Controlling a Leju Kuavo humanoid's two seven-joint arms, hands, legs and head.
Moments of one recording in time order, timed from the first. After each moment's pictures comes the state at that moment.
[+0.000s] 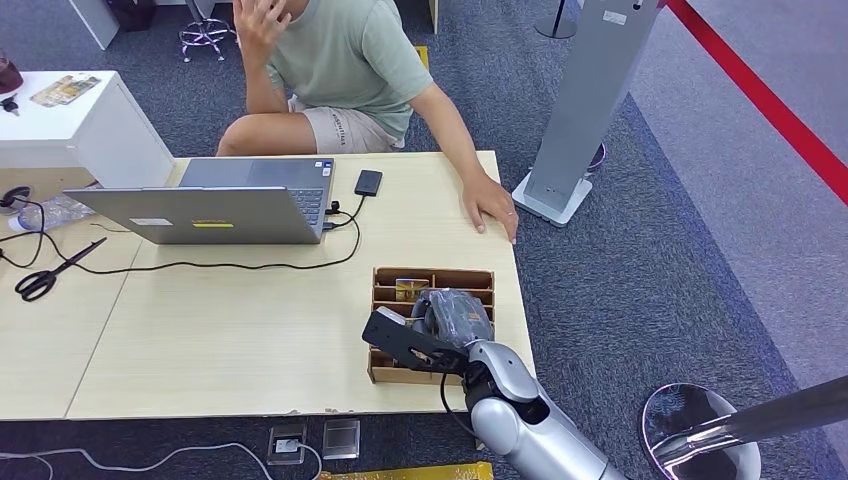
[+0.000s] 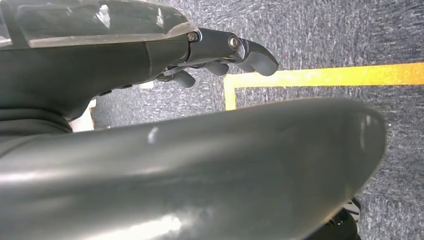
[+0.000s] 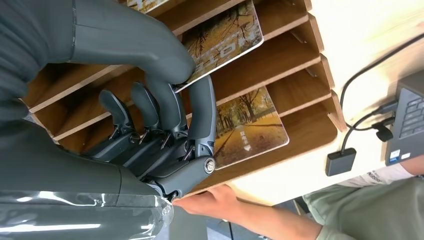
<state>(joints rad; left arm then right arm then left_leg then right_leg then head) -0.11 0.12 -1.12 -0.21 1.21 0.15 0.10 -0.34 -0.02 0.87 -1.34 0.80 -0.14 0.45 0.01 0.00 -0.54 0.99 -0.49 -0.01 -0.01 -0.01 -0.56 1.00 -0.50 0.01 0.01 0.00</state>
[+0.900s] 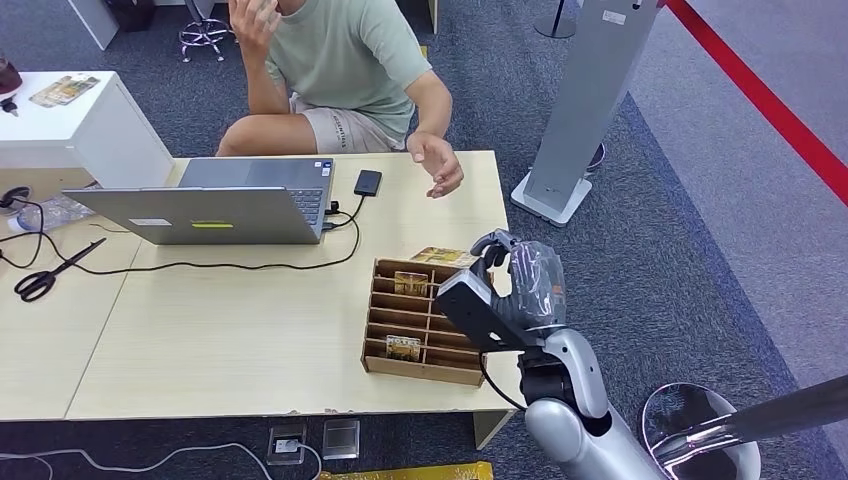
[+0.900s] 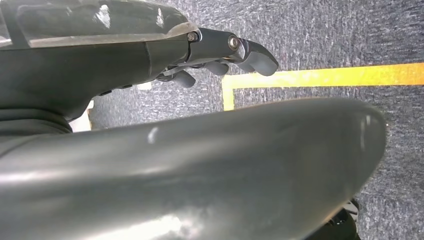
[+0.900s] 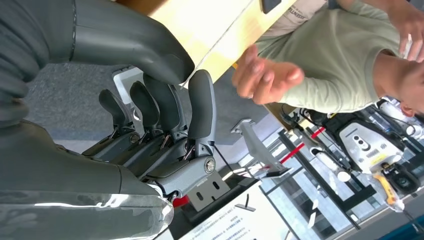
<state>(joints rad) -0.10 0.12 -1.12 -0.21 1.21 0.15 0.08 -0.26 -0.12 0.70 -1.67 0.86 -0.41 0.29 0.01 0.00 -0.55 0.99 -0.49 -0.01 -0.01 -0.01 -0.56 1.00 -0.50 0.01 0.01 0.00</state>
